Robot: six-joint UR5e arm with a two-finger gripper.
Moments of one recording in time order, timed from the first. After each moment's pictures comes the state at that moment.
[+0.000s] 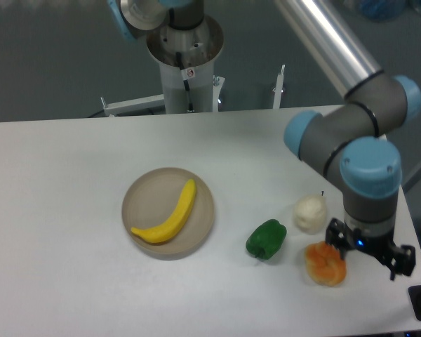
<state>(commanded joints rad) 2.38 -2.13 -1.15 -1.23 1.67 1.16</state>
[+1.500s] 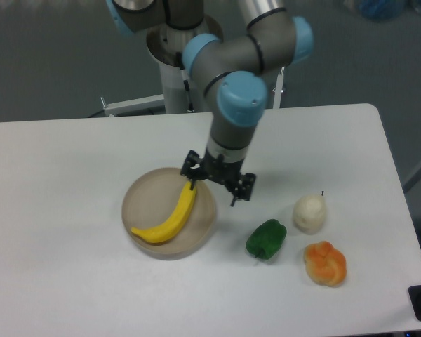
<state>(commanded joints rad) 2.19 -1.84 -1.84 -0.98 1.39 0.77</state>
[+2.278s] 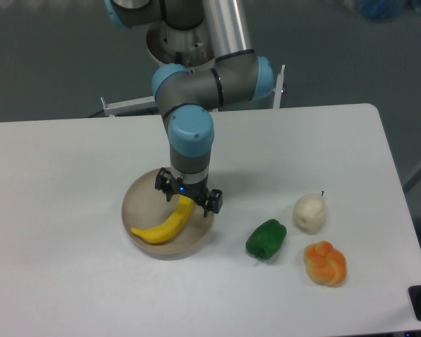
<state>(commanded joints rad) 2.09 -1.95 -1.87 -0.87 1.51 0.69</state>
